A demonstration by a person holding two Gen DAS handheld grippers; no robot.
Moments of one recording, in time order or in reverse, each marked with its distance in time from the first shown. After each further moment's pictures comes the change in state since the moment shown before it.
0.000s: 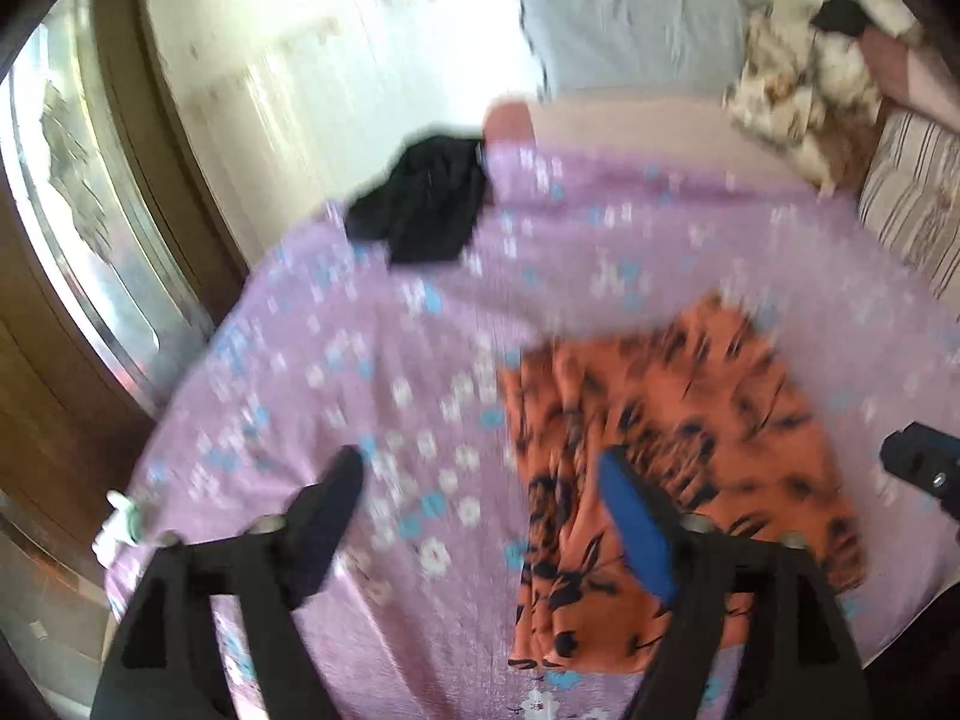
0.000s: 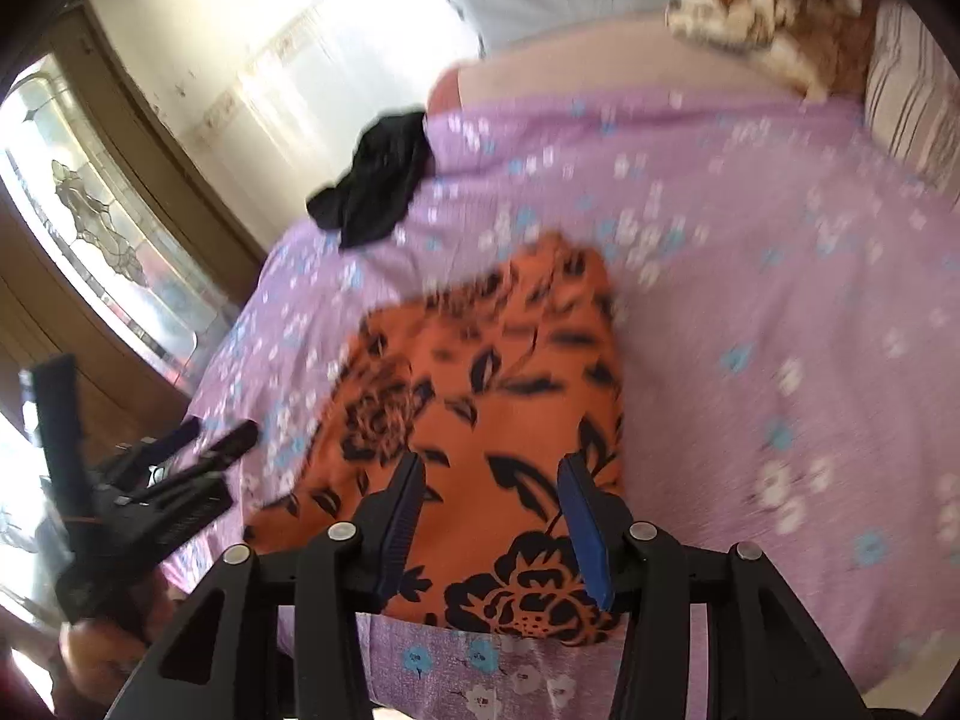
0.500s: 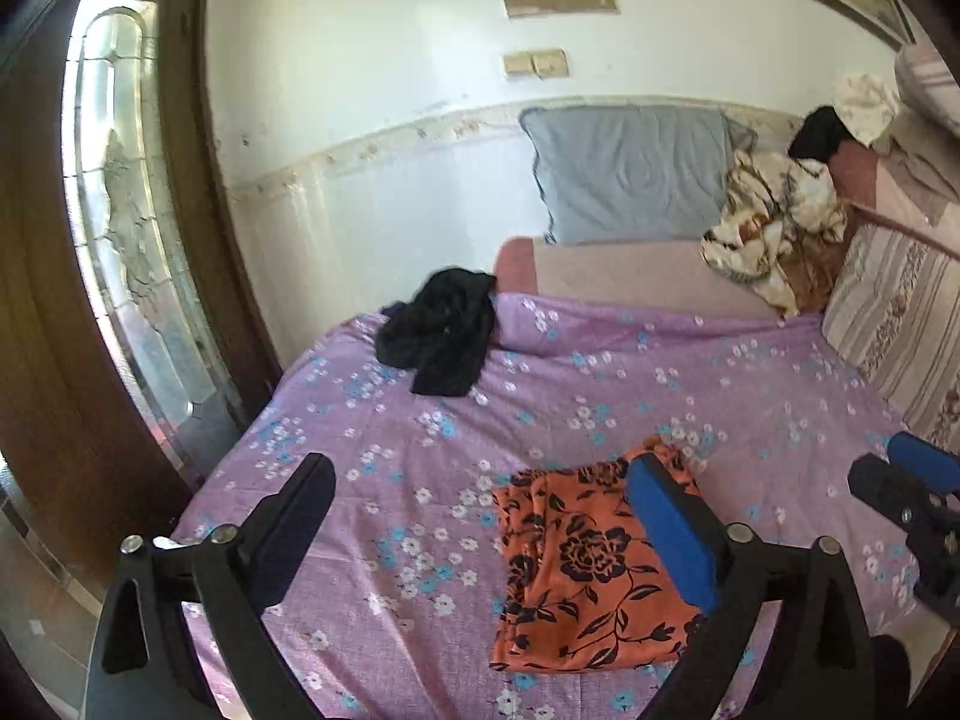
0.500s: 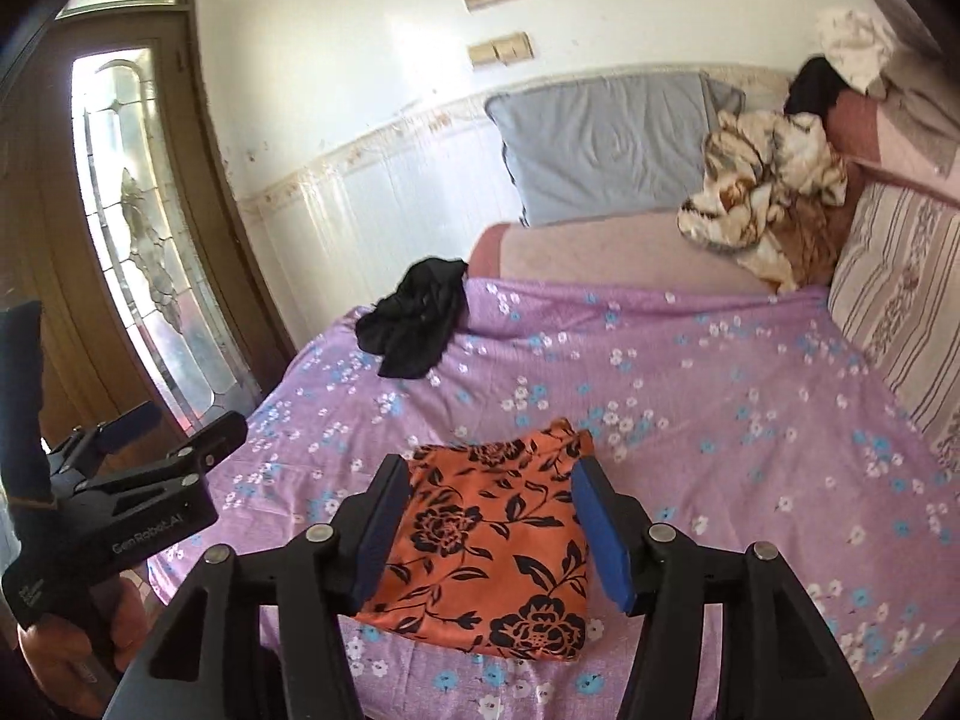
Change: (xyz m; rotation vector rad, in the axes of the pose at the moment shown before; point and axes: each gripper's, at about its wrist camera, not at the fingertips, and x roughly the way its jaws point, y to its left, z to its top) left arm -0.139 0.008 0.033 -0.069 -0.224 0.009; right arm -0.148 0.063 0.020 -0.164 -0.287 -0.043
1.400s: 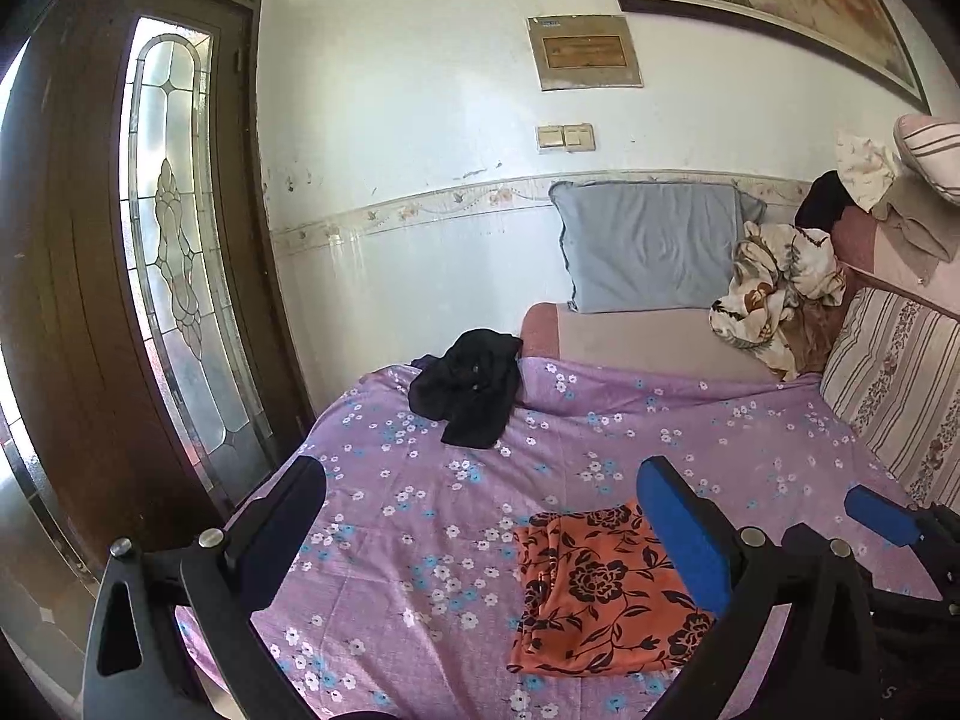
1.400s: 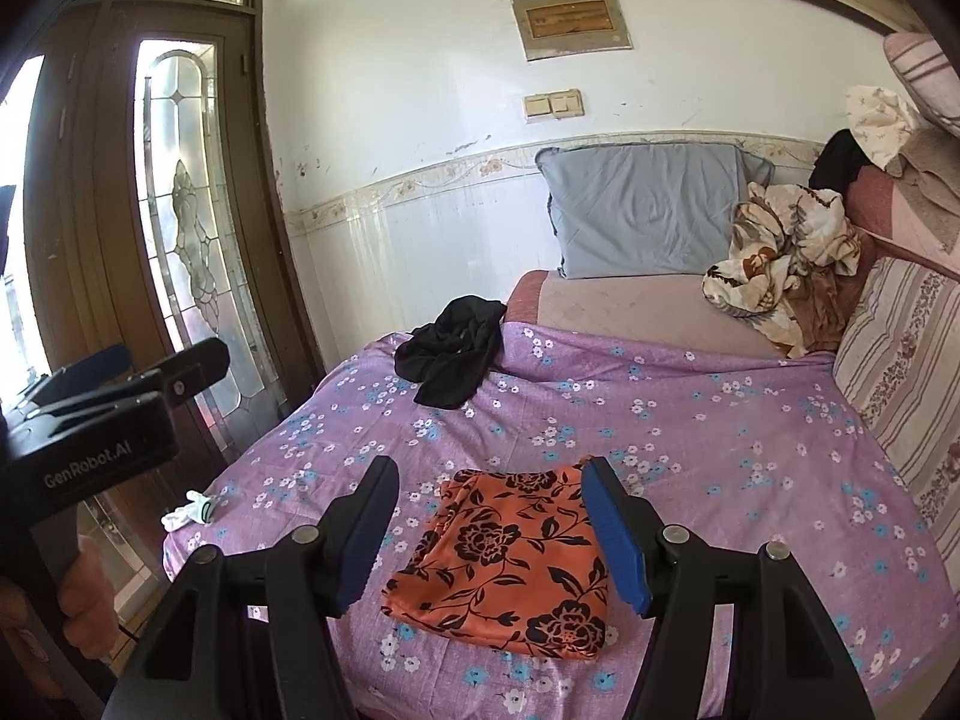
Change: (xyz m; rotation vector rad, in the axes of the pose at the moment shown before) left arm -0.084 0.021 0.015 -0.055 -0.115 0.030; right arm -0.046 0.043 -0.006 -0.087 -0.078 0.023
